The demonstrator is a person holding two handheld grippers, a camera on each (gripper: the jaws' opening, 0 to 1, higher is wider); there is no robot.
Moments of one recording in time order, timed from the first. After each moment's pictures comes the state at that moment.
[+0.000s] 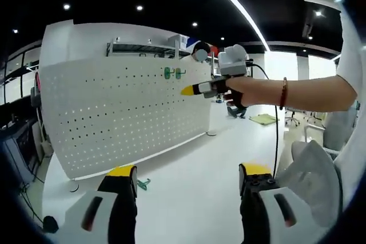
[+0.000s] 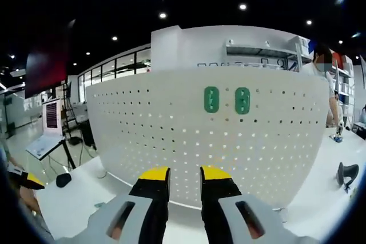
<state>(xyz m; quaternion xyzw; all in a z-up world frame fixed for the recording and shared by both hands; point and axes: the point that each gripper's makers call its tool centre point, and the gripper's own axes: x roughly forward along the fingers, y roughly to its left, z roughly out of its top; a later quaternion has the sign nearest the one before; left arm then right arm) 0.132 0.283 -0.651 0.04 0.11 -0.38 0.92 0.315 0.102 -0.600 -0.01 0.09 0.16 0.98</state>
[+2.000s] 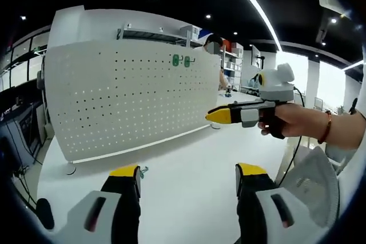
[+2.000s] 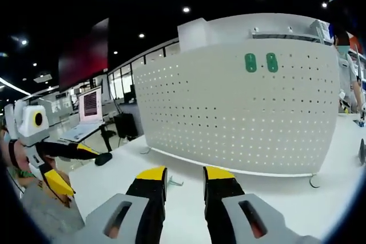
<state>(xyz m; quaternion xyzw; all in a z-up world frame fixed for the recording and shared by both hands) 0.145 0.284 -0.671 0.01 0.17 -0.35 0.92 0.216 0.156 -0.660 0.02 0.13 0.27 0.95</state>
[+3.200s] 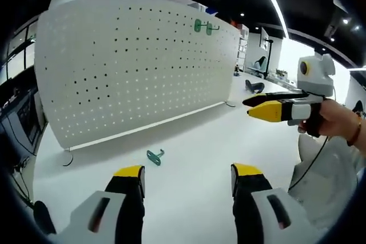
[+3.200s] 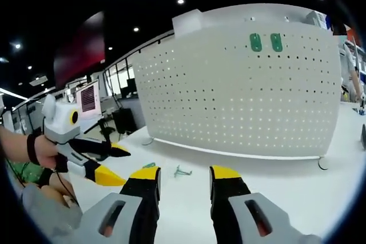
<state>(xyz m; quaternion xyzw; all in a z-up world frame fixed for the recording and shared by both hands) 0.206 0.299 -0.735 0.03 0.25 -0.34 0.91 0.207 0.175 -0.692 0.03 0.15 0.27 0.95</state>
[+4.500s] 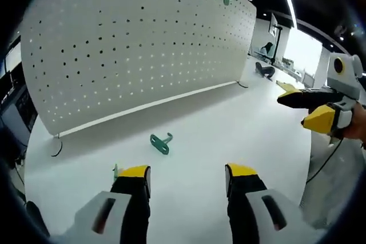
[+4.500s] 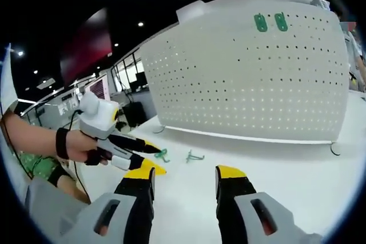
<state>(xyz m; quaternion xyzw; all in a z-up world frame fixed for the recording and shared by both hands) 0.242 0.293 -0.794 0.04 0.33 -0.32 0.89 0.188 0.186 -0.720 0.05 0.19 0.31 0.93</state>
